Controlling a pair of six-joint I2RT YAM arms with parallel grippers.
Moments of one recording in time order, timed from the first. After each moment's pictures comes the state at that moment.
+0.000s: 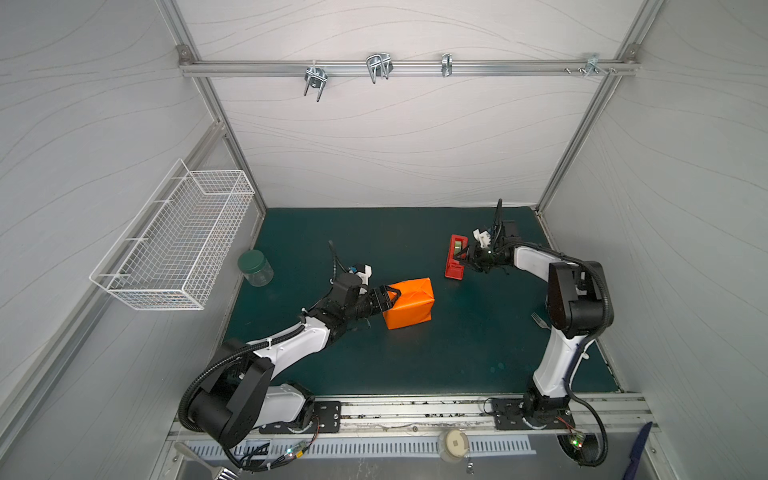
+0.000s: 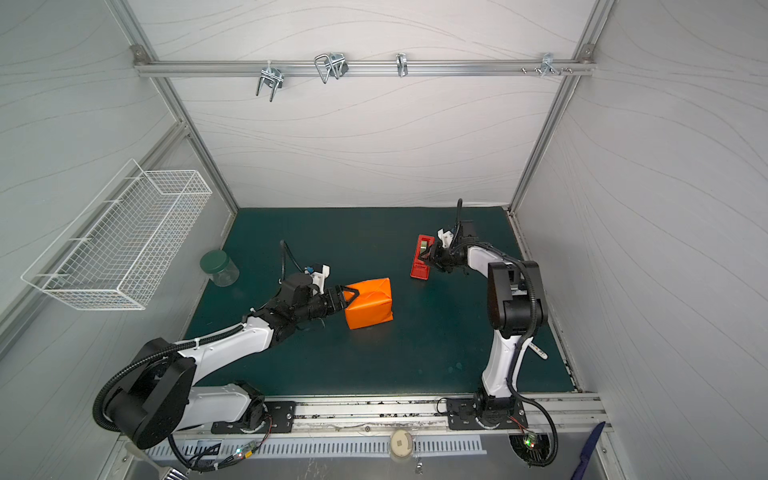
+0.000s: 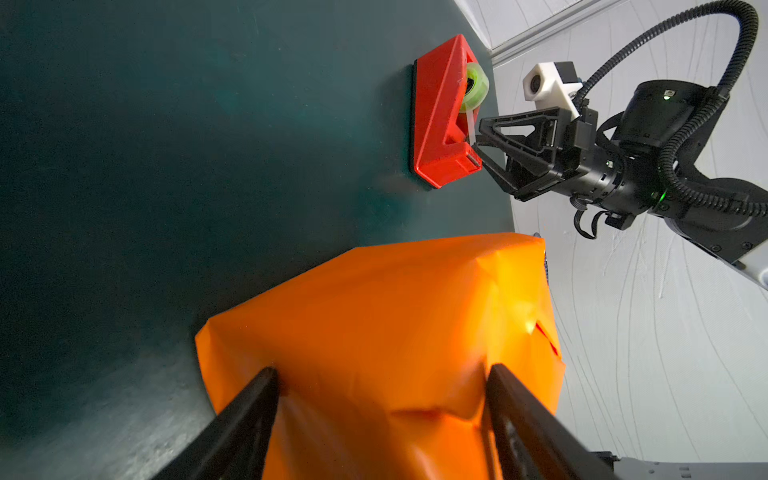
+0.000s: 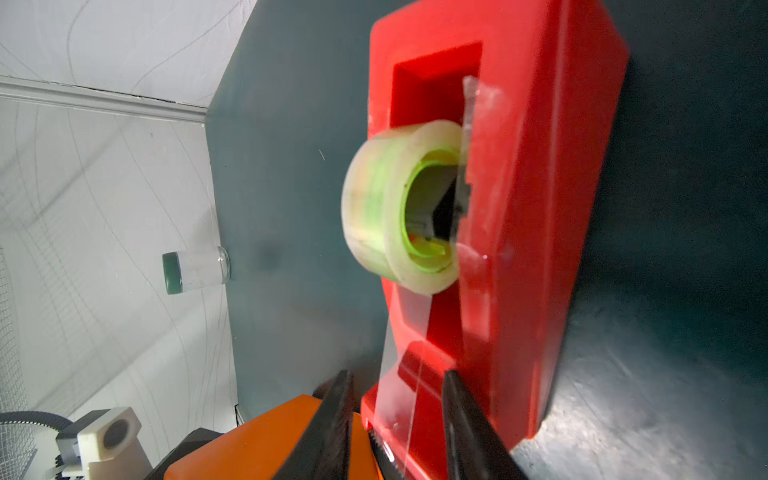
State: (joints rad) left arm -0.50 1.29 0.52 0.20 0.36 -0.86; right arm 0.12 1.92 1.23 -0.28 -0.74 0.49
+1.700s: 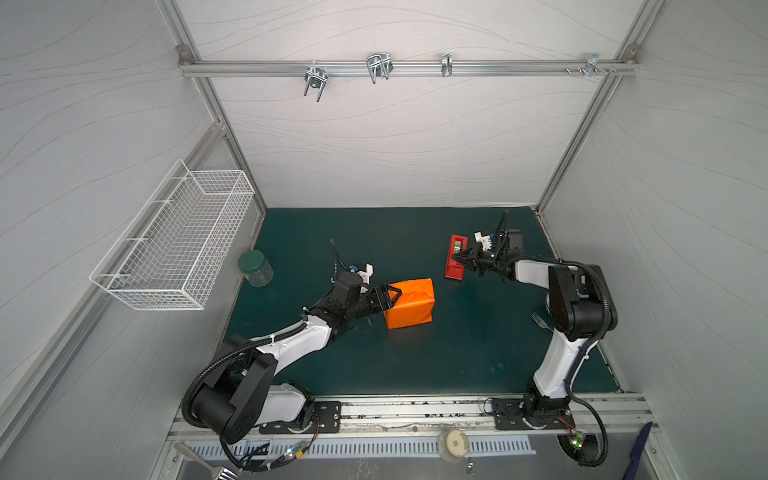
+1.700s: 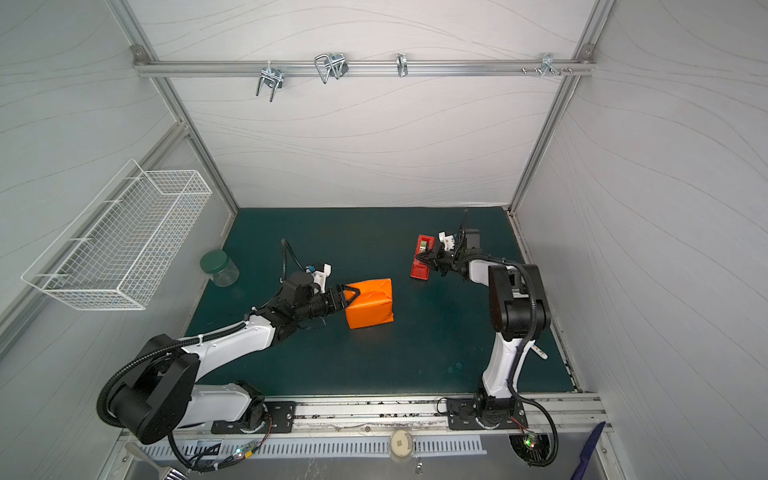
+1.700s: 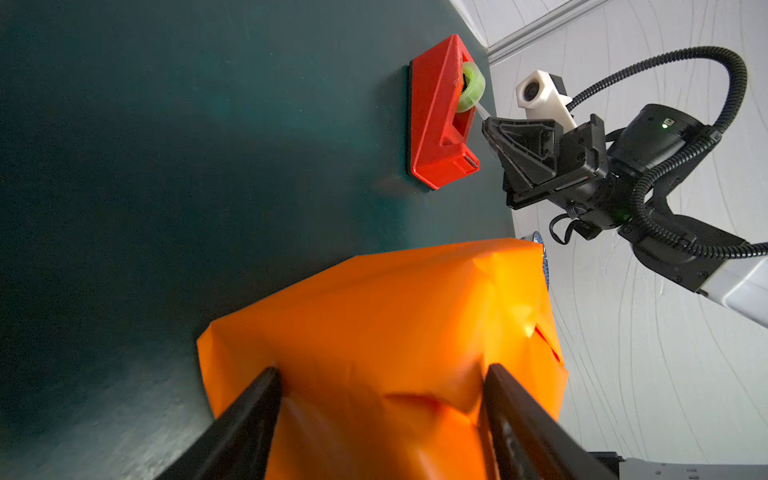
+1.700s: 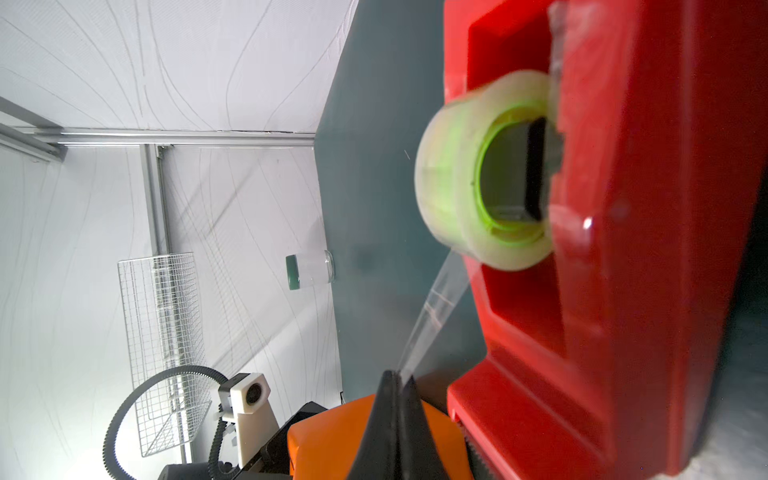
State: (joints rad) left arm -0.50 1.32 0.52 0.21 0.36 -0.84; right arm 0.12 1.87 1.01 0.17 -0.95 0.87
